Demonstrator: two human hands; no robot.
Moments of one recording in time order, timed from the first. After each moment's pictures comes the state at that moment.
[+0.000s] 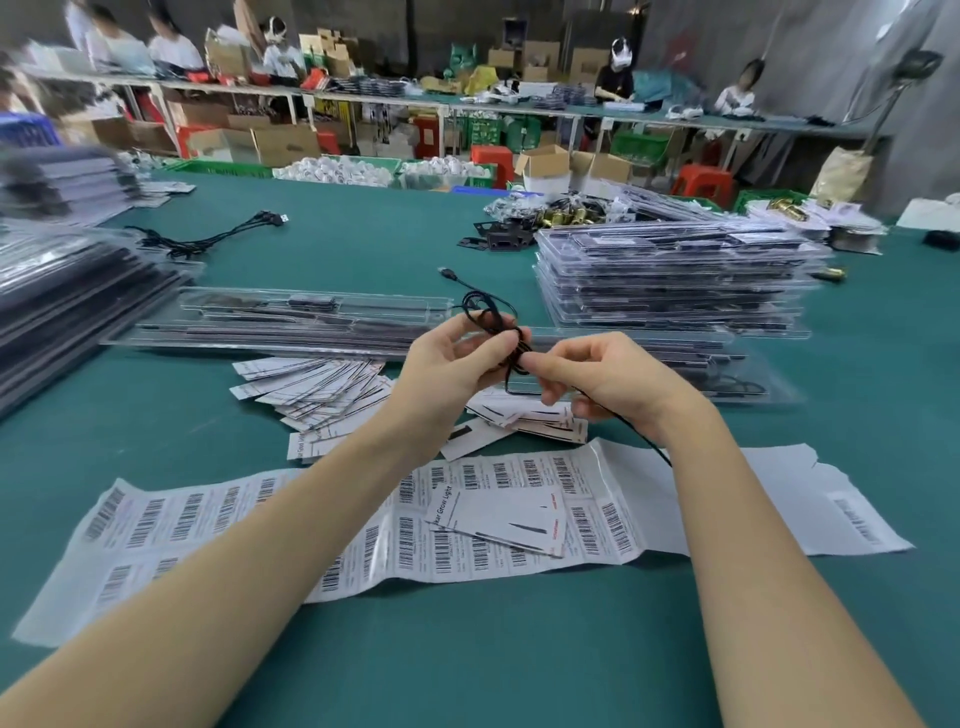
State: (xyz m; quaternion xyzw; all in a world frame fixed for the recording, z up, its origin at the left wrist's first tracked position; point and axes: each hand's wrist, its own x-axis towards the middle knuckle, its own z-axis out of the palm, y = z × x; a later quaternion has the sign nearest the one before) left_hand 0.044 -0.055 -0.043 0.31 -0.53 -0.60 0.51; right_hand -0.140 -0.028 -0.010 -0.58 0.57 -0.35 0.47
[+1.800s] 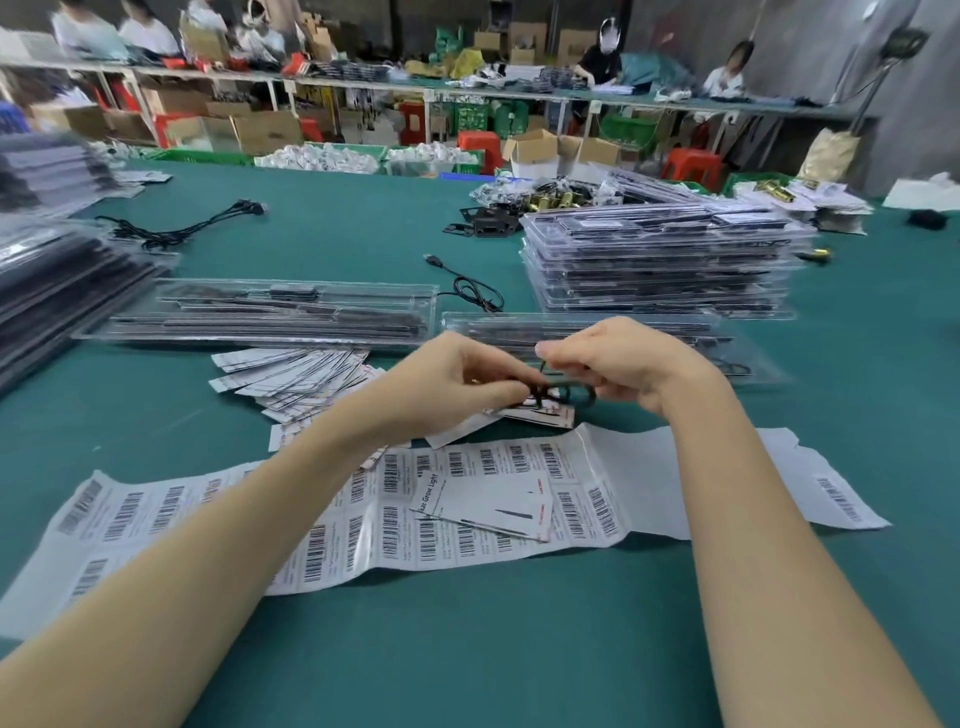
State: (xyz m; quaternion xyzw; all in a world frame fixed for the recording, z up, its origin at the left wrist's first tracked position) left_hand 0.057 -0.051 -0.031 0.34 -0.81 -0.40 0.24; right_hand -0.157 -0.031 -0.001 -0.55 0.68 -0.27 0.41
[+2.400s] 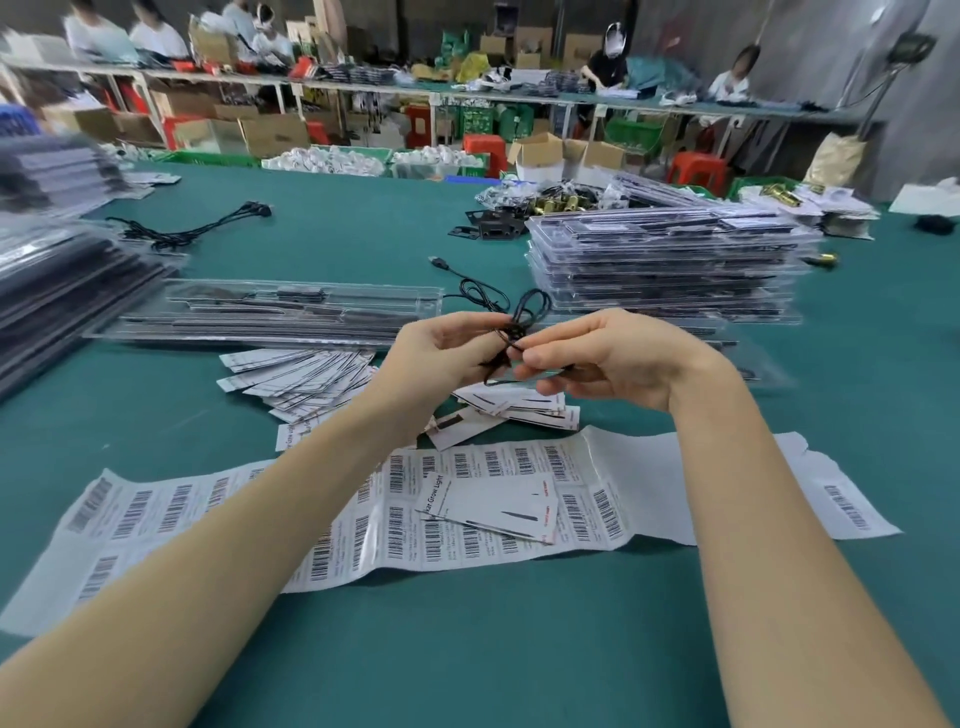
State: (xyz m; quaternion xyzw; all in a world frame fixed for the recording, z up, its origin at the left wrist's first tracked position) left_hand 0.052 -0.055 -0.037 0.35 -0.58 -0.58 0.45; right_hand -0.152 -0.028 0.011 -0.56 0.54 -0.30 0.56
